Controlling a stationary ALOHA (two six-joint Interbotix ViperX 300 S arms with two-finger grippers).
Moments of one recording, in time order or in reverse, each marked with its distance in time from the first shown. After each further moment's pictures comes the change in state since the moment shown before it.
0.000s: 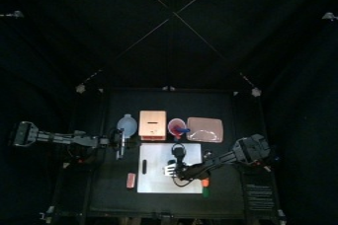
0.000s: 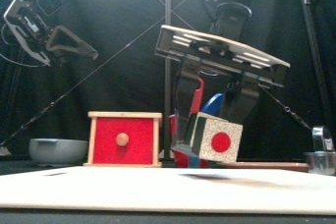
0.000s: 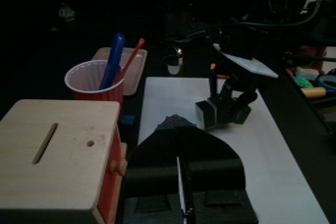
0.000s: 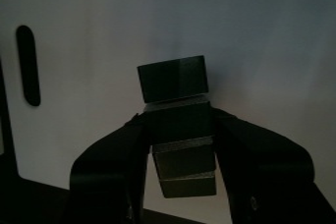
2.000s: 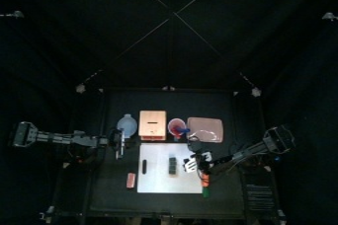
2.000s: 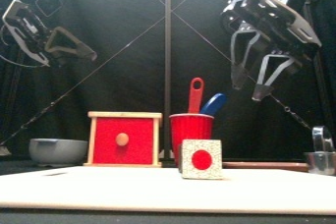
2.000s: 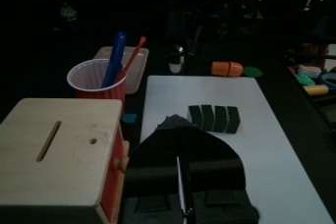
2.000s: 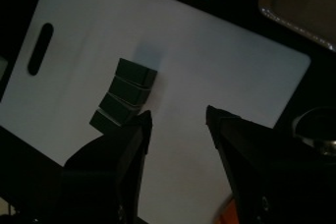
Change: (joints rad) left arm 0.012 -0.008 0.006 0.012 0.005 0.002; right arm 0.012 -0.528 0.446 -0.255 -0.049 -0.265
